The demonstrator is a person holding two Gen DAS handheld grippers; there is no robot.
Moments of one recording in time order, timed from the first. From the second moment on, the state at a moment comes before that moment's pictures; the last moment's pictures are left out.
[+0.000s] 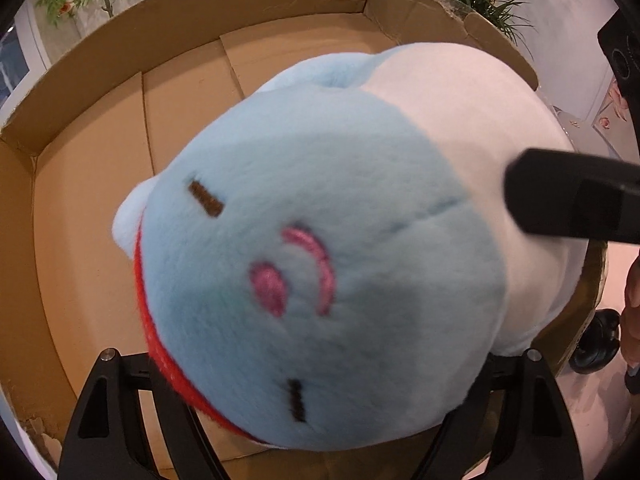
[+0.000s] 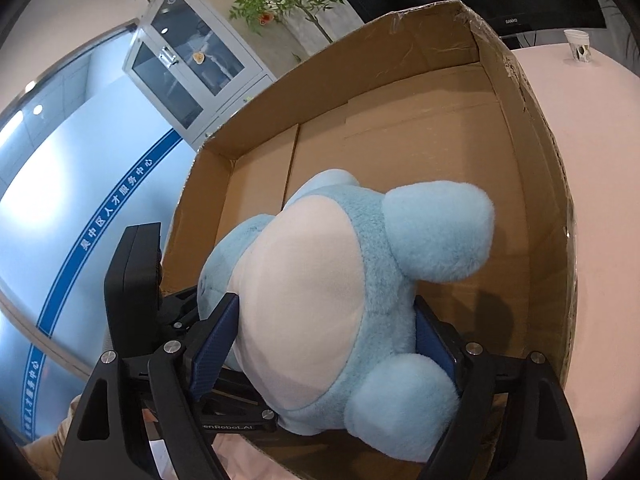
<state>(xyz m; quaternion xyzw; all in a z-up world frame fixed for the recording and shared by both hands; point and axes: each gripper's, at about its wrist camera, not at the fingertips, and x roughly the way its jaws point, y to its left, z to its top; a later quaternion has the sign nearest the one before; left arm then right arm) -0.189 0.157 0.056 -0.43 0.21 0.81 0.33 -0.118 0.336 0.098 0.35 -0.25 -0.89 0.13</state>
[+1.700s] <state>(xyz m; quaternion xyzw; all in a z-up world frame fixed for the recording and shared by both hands) -0.183 0.097 0.054 -0.47 0.04 0.81 0.34 -0.108 0.253 0.072 0.31 -0.46 -0.79 0.26</state>
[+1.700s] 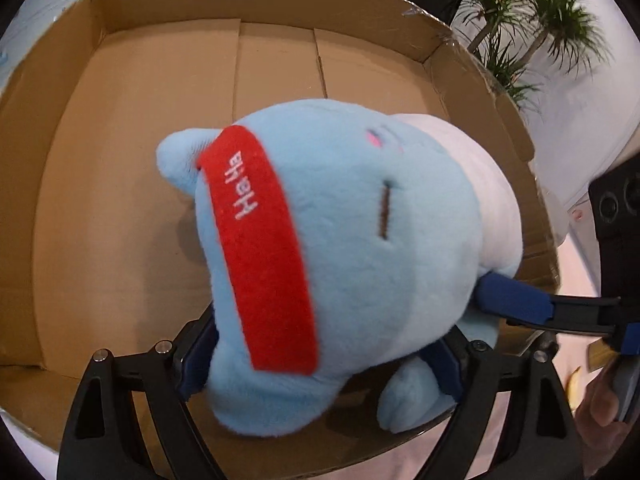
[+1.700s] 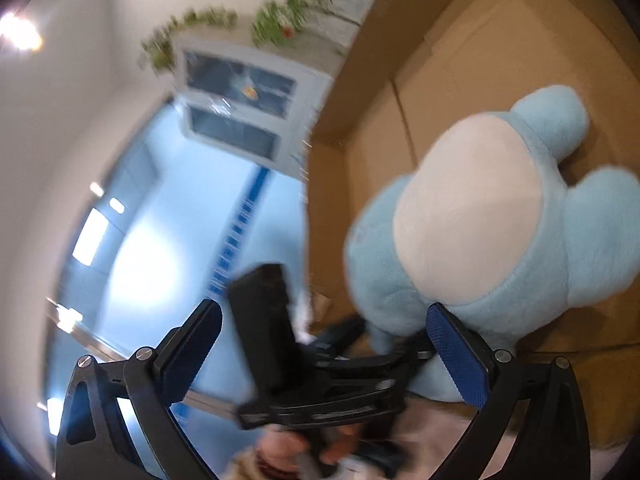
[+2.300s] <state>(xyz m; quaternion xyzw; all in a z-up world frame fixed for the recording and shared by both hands) -0.120 -0.034 0.119 -0.33 0.04 0.90 0.29 -0.082 0.256 0.107 0.30 -0.39 -0.85 0.19</state>
